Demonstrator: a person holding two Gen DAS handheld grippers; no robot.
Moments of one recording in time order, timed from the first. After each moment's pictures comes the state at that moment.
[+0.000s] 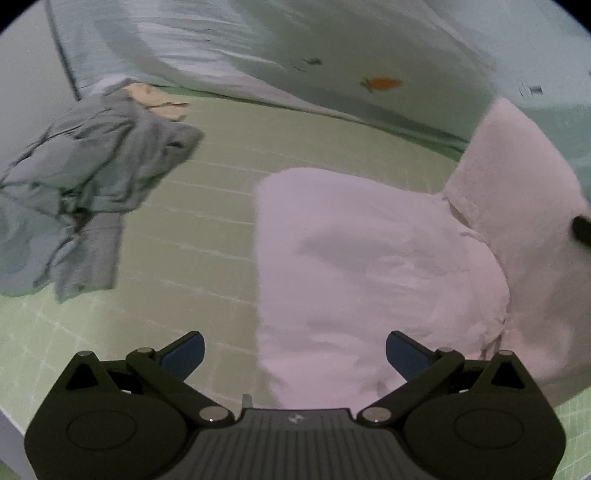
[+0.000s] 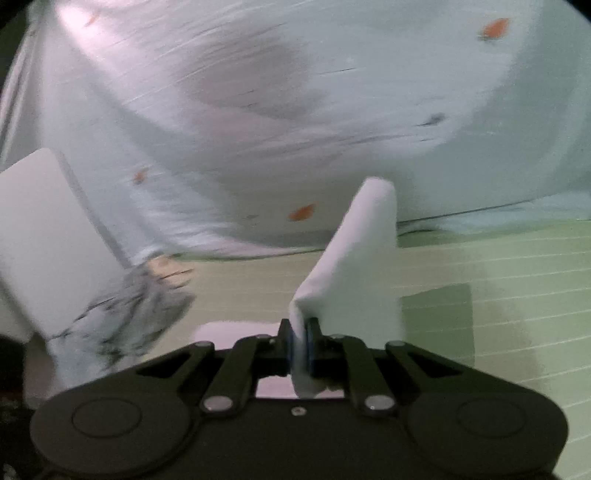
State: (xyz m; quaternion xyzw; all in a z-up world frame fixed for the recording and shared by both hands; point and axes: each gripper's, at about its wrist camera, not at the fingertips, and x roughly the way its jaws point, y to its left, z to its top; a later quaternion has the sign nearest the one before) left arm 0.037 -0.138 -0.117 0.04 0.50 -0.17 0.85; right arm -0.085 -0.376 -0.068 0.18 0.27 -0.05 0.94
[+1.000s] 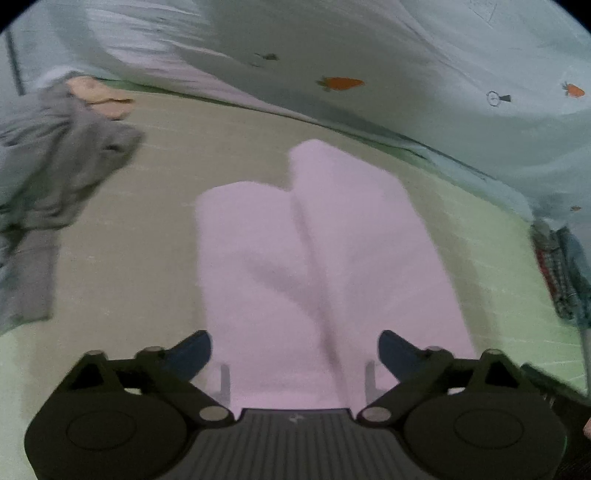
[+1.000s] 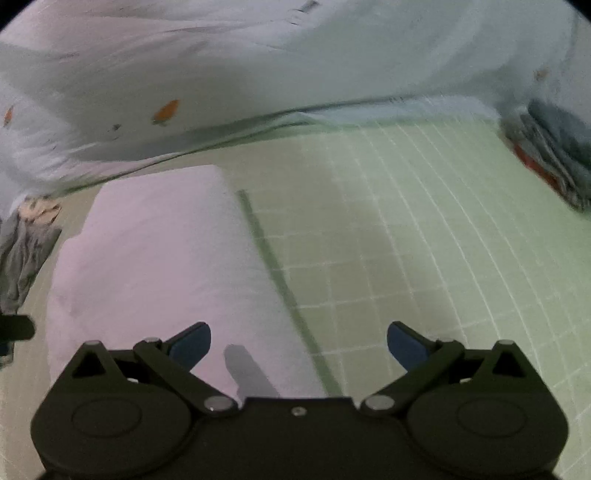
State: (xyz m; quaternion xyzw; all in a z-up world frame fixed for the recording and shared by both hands) left arm 0.079 -0.168 -0.135 -0.01 0.52 -0.27 0.81; right arm -0.123 -0.415 -0.151 0.20 0.39 -0.27 0.86
